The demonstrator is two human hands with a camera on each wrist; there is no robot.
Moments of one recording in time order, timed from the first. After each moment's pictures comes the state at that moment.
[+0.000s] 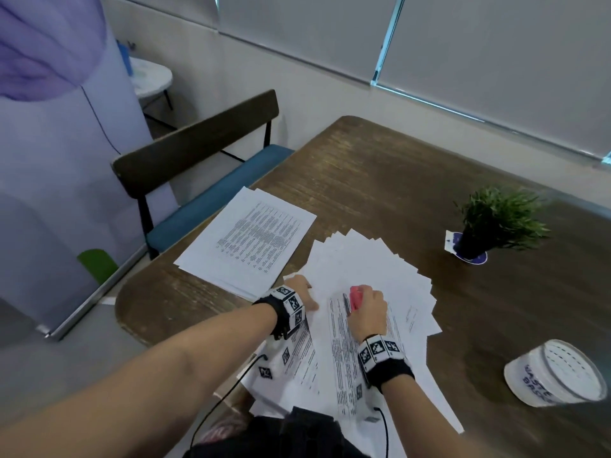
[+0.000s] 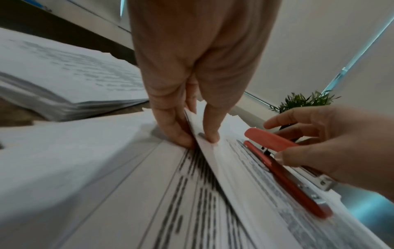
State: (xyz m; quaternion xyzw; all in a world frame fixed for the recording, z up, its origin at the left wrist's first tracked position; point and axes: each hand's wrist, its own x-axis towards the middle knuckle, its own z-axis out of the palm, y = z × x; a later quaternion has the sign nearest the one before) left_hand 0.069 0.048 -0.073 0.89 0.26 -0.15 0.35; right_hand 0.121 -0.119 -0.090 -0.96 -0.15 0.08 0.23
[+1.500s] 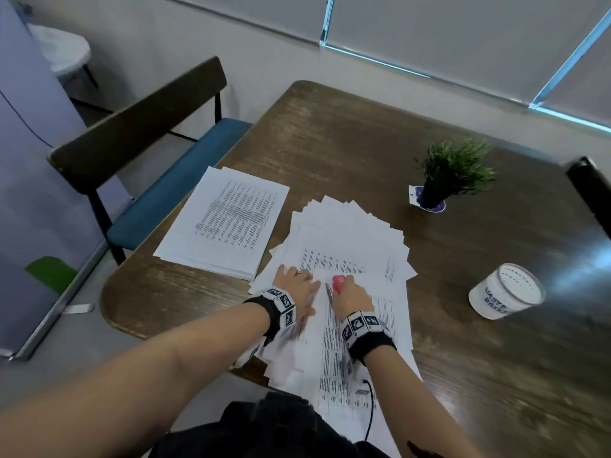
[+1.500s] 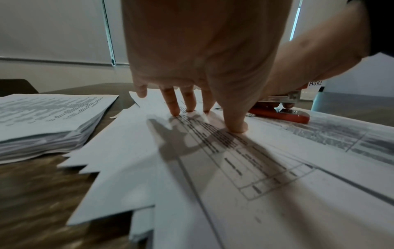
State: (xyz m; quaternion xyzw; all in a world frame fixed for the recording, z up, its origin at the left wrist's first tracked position) left_hand 0.014 0.020 -0.085 0.99 -0.03 -0.16 0.01; right_hand 0.056 -0.120 -0.076 -0.98 -0.06 0.17 0.12
